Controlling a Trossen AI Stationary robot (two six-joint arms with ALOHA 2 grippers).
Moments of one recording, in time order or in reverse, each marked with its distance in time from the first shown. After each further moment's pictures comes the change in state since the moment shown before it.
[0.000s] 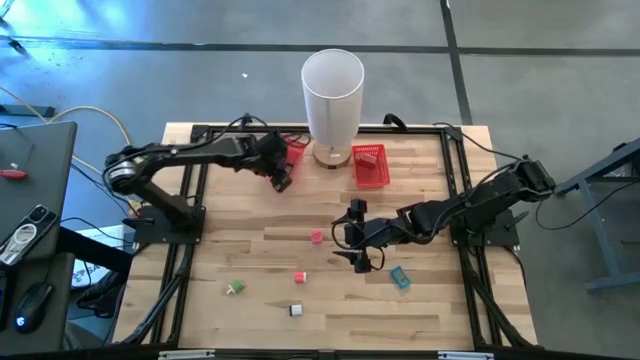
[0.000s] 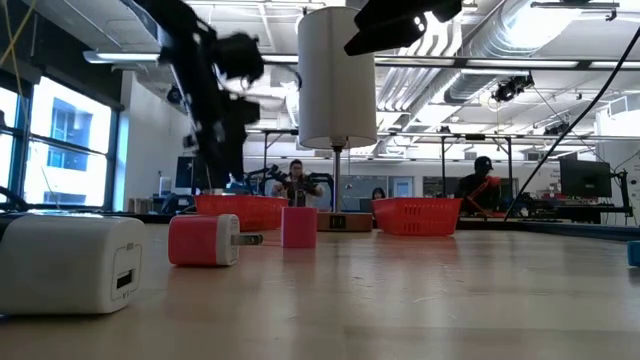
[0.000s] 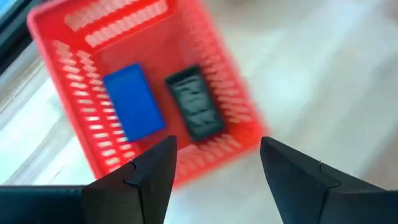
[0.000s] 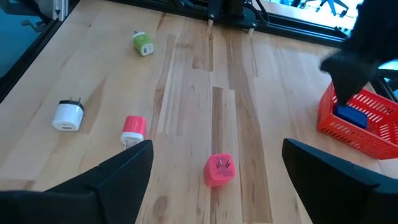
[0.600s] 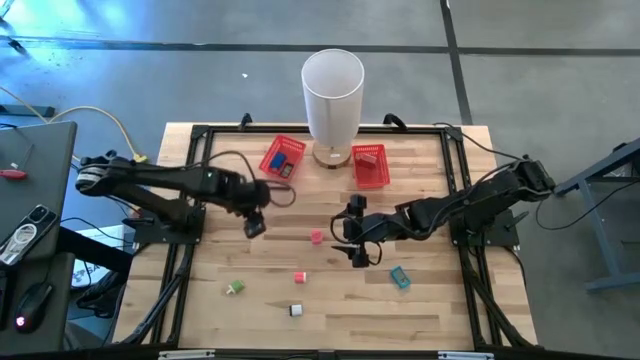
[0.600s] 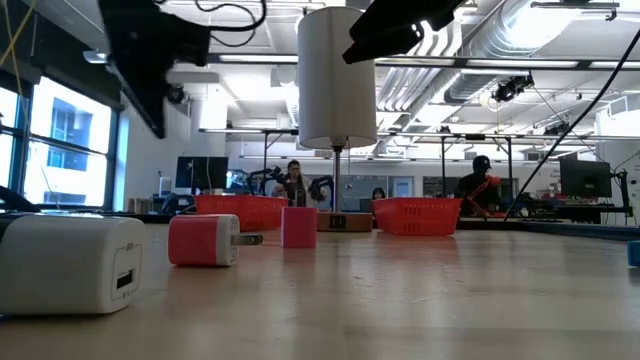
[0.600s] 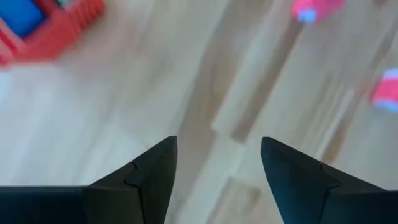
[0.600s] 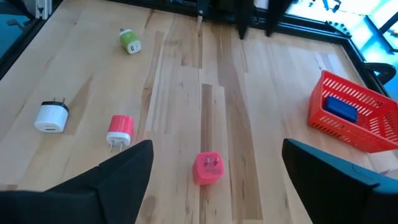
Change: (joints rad) left arm -0.486 -0.253 0.000 -0.409 -0.002 -0.269; right arm -0.030 0.005 0.000 -0.005 -0.003 0.000
